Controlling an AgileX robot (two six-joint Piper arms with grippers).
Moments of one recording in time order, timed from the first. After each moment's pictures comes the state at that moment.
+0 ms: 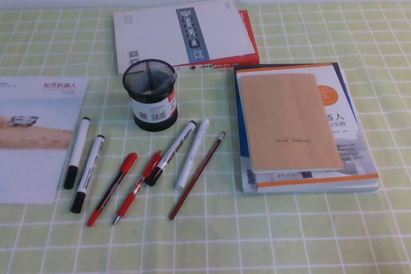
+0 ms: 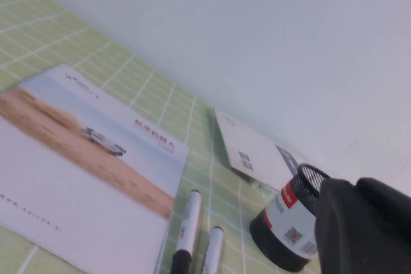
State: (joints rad) right arm 0.14 -0.01 0.03 0.11 0.37 0.04; left arm 0.01 -0.01 0.00 -0.42 0.10 -0.15
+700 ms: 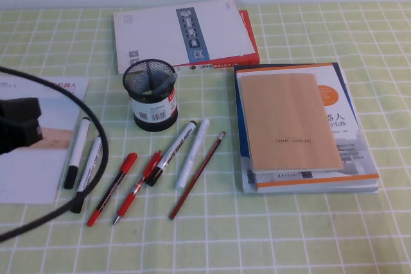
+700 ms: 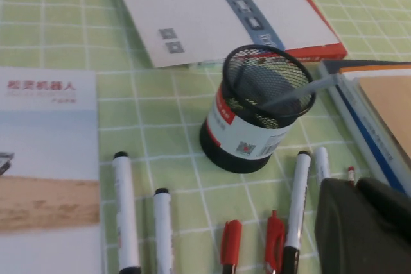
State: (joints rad) right arm 0.14 -0.01 0.03 0.11 0.37 0.04; left arm 0.01 0.91 -0.69 -0.86 0.54 0.78
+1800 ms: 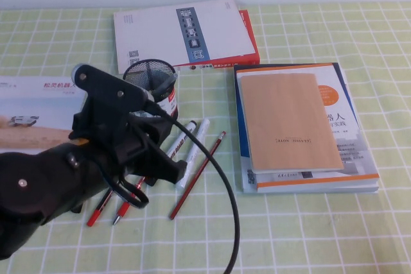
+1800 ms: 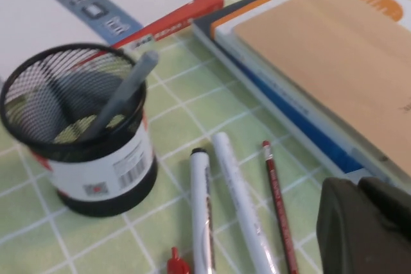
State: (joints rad) right arm 0.14 -0.01 0.03 0.11 0.37 0.04; left arm -0.67 1.27 -0.68 -1.11 -0.04 1.15
